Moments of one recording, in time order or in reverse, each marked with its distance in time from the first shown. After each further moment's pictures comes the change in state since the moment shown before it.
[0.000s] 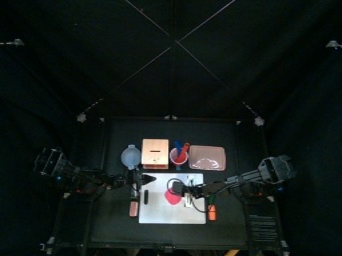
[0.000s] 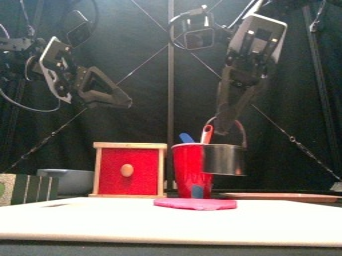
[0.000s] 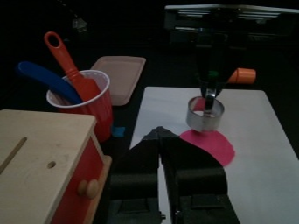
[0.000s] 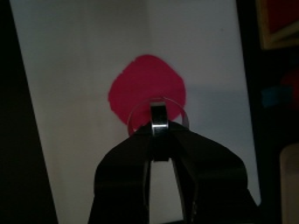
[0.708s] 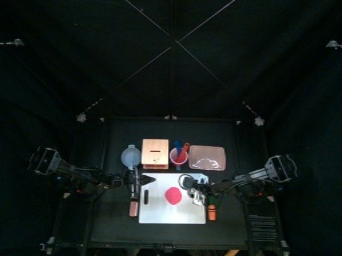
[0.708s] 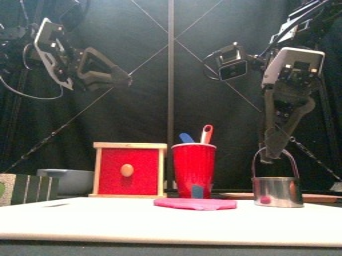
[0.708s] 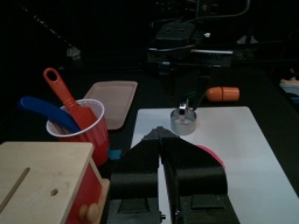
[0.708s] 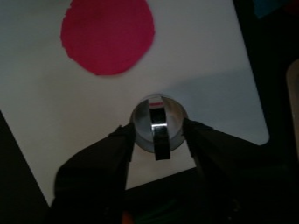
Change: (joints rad) left arm 0.002 -0.060 0.000 0.071 0.002 0.000; right arm -0.008 -0.164 0.281 -0.011 -0.008 0.258
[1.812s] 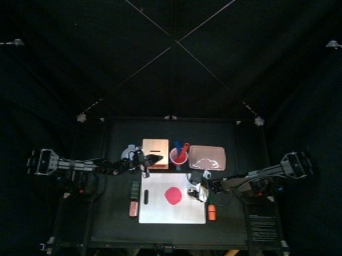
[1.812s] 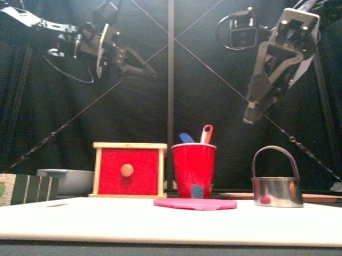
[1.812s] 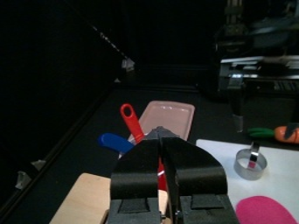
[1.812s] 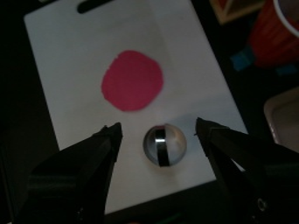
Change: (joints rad) left arm 0.173 -0.152 -0.141 -0.074 0.167 0.183; right arm 0.000 -0.235 0.087 -0.075 -0.055 0.175
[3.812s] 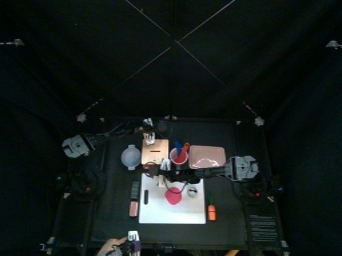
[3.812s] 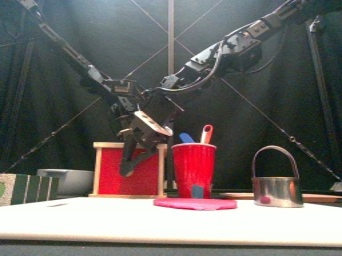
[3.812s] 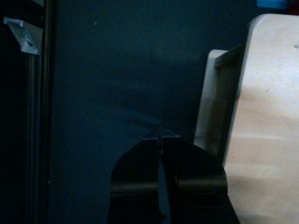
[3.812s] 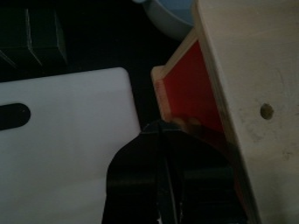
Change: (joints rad) left arm 0.723 0.646 -0.693 0.445 1.243 0.046; right arm -0.255 0.755 -0.629 -0.572 -0.176 -0.014
